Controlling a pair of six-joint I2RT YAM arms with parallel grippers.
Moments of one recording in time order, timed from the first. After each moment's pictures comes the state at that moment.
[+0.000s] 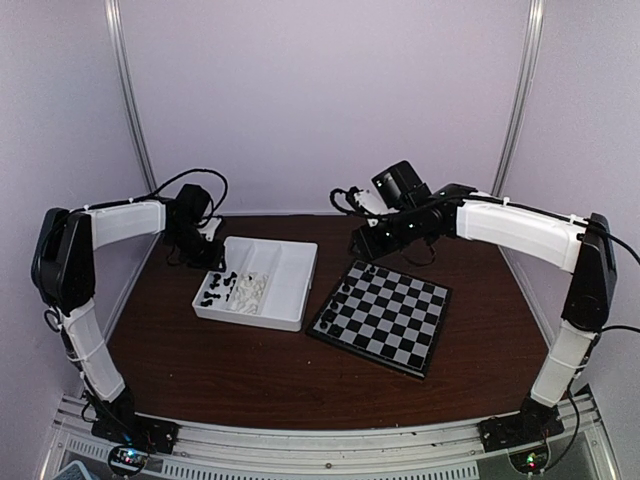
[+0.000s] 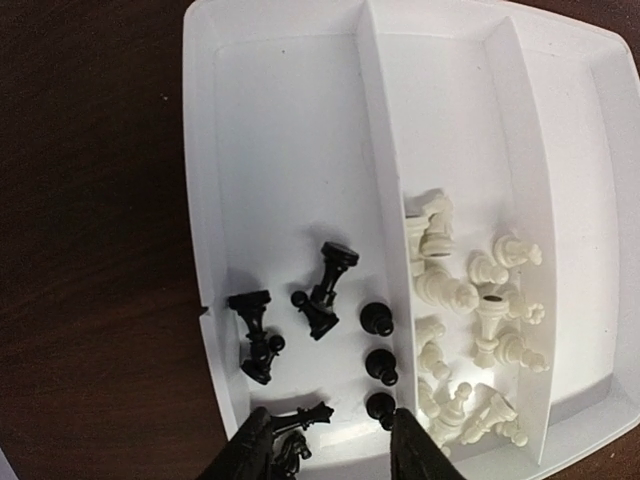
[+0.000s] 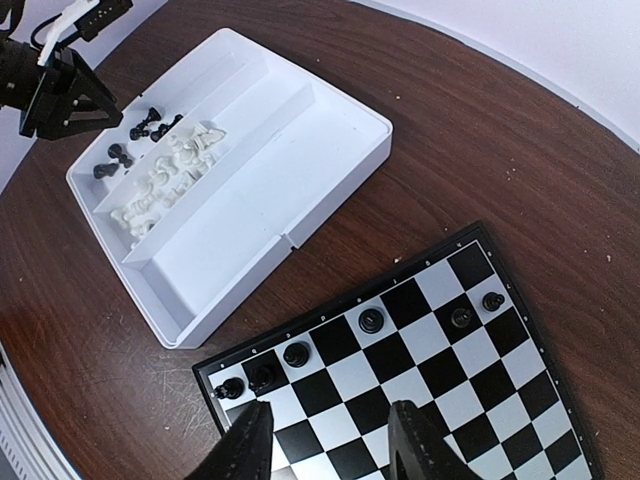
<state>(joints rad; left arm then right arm) -0.29 1.83 1.37 -0.69 0.09 -0.07 0.73 1.76 1.55 -0.59 -0.04 0.16</state>
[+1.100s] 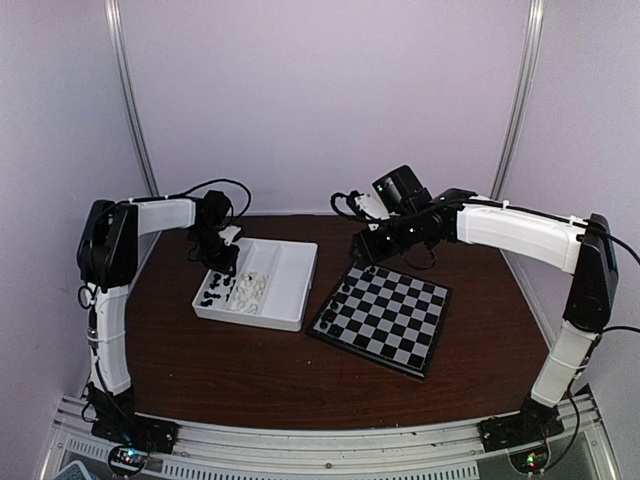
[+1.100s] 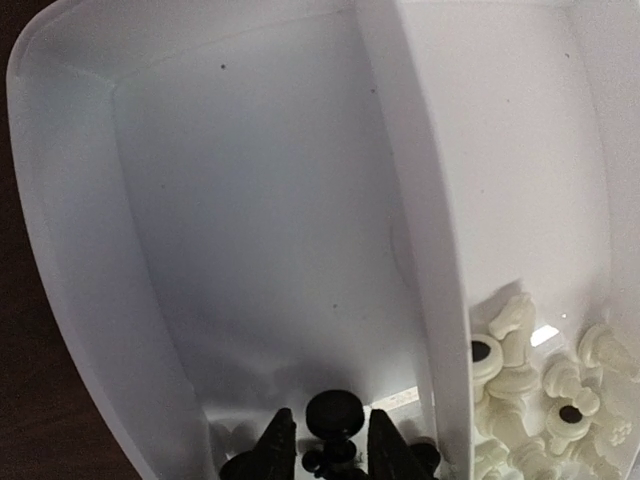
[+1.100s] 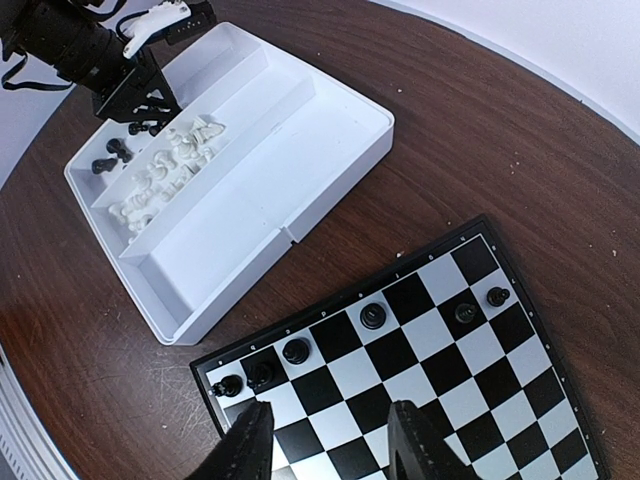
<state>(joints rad) -0.29 2.18 1.69 -0.79 0.08 0.07 0.73 1.75 1.51 -0.56 -0.04 0.16</state>
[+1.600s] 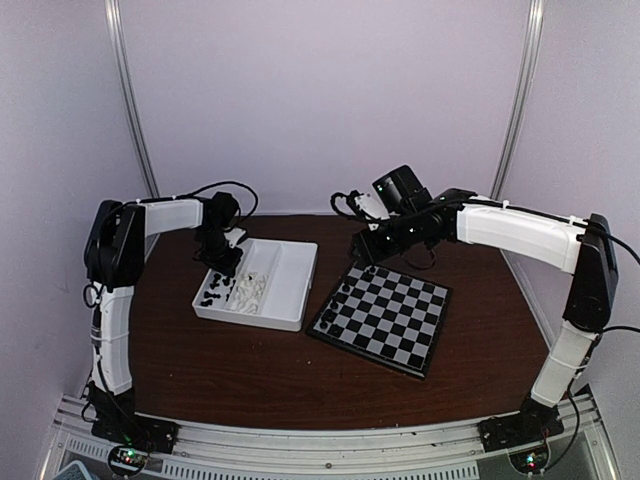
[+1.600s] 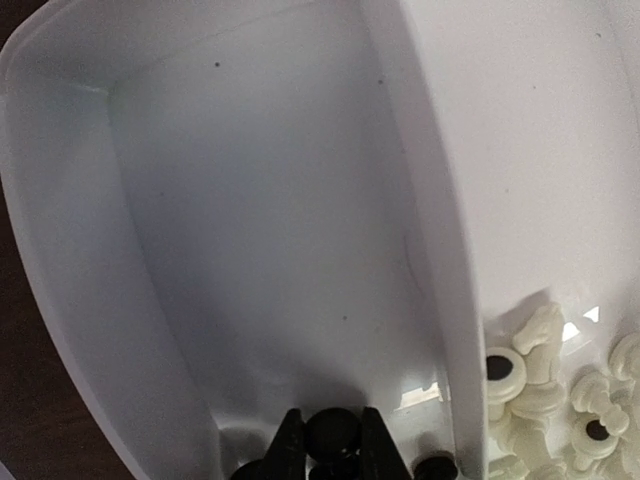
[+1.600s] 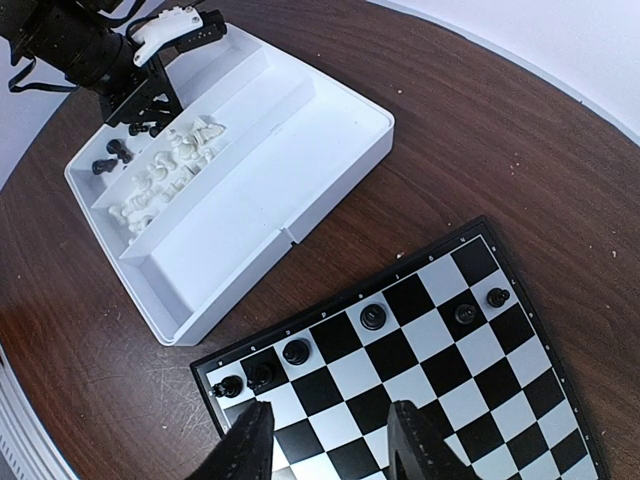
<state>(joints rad) -0.32 2.23 1.75 -0.84 -0.03 0.09 0.73 1.75 1.51 -0.56 -0.04 0.16</state>
